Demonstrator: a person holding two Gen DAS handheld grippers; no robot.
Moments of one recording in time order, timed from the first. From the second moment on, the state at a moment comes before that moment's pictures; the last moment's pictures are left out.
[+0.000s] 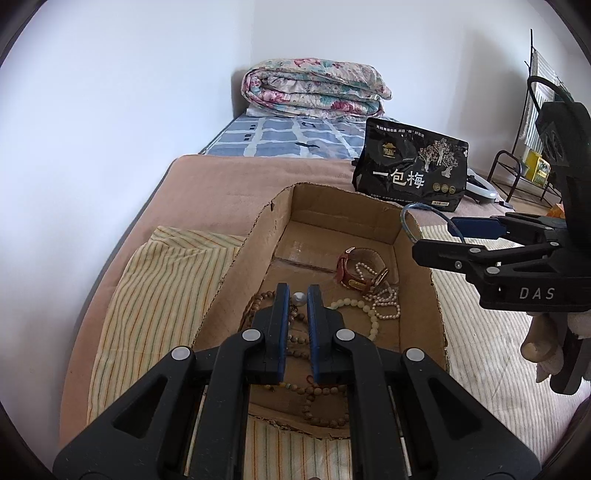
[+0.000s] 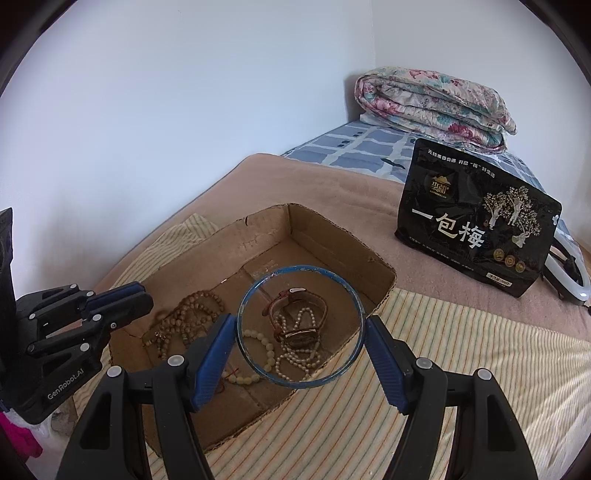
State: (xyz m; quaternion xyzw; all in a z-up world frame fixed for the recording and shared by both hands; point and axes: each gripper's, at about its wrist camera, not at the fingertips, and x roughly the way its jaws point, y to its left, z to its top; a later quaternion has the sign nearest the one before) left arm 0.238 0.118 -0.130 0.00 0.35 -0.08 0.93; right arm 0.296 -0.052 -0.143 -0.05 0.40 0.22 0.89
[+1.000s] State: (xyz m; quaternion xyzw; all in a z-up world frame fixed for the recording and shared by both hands) left arm 0.220 0.124 -0.113 -0.01 0.34 -0.06 0.94; right arm 0.280 -0.052 -0.117 -0.06 0.37 0.21 0.90
